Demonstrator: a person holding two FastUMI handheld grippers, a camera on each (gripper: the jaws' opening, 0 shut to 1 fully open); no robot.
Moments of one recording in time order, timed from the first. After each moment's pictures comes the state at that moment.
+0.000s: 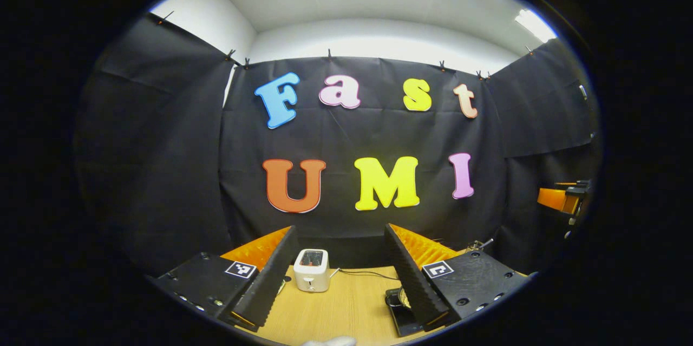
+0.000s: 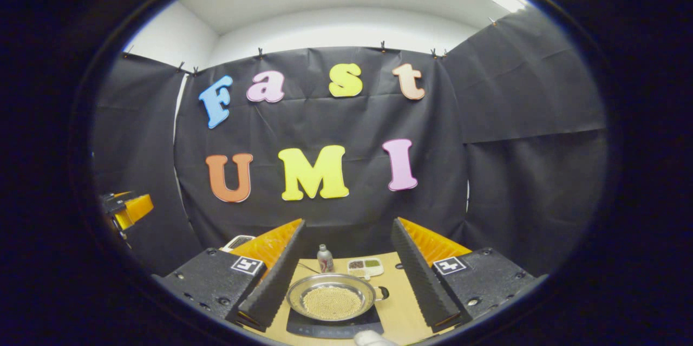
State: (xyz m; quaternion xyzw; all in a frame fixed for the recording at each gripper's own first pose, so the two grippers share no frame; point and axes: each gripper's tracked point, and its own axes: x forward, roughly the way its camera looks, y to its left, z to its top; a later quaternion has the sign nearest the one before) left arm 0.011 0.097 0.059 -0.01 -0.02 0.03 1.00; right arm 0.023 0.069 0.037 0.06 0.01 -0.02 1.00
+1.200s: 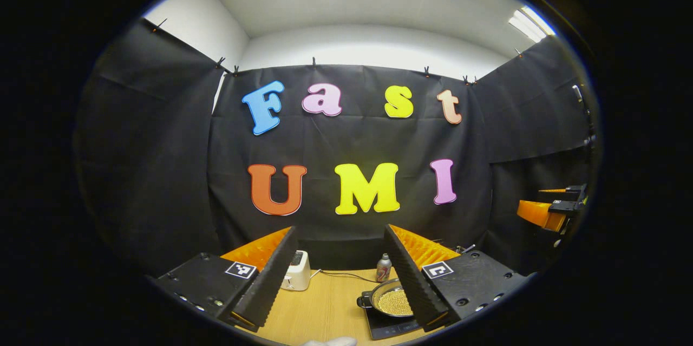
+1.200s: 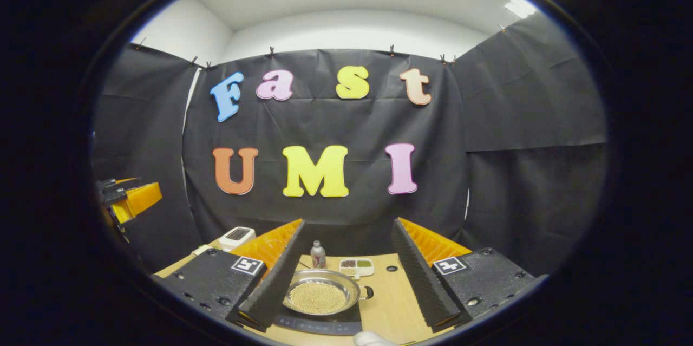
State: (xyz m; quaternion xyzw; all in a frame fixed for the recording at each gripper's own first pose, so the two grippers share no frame) left arm -0.020 0.025 0.061 0.00 -0.01 0.00 1.00; right arm 0.005 0.043 0.037 0.03 0.00 0.01 1.00
